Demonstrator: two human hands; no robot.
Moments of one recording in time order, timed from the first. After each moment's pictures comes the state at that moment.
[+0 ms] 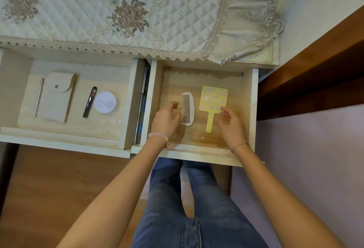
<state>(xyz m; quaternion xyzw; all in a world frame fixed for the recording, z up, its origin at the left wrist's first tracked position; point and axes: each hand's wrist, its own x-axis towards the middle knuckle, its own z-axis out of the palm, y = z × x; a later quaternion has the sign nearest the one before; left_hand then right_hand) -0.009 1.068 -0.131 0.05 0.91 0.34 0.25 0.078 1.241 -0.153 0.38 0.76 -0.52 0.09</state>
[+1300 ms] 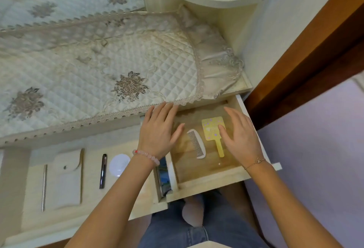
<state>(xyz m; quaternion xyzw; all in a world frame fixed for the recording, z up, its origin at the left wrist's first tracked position) -0.106 1.019 -0.026 0.47 0.87 0.13 -0.04 0.052 1.180 -0.033 0.30 0.92 -0.23 -0.12</state>
